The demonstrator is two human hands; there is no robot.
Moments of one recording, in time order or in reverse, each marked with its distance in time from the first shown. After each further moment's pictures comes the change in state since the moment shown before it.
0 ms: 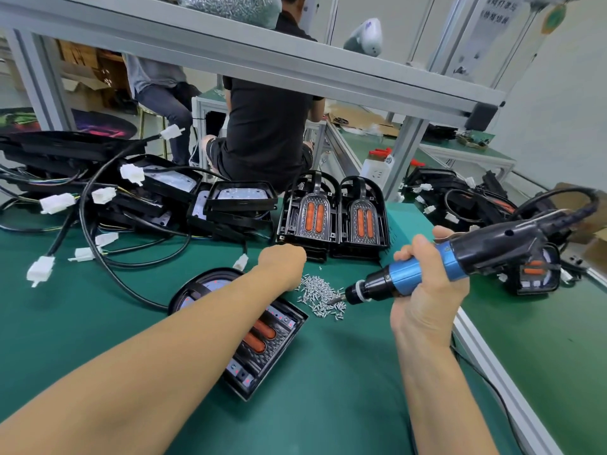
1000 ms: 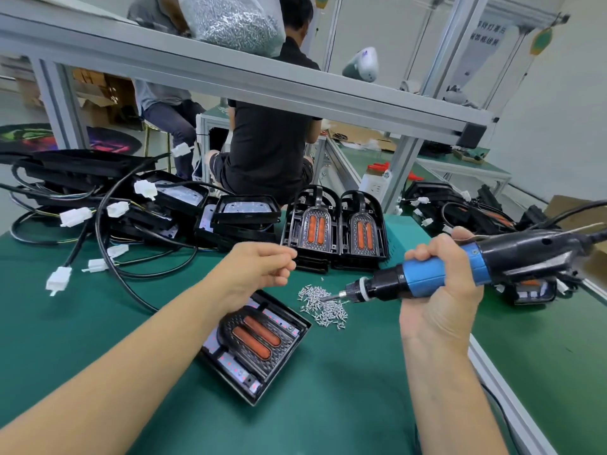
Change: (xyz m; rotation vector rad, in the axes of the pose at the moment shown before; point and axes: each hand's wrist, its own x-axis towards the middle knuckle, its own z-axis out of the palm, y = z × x) left_hand -0.076 -0.048 -0.035 -1.733 0.000 -0.055; right_hand -0.010 -0.032 0.015 0.225 -0.048 0.039
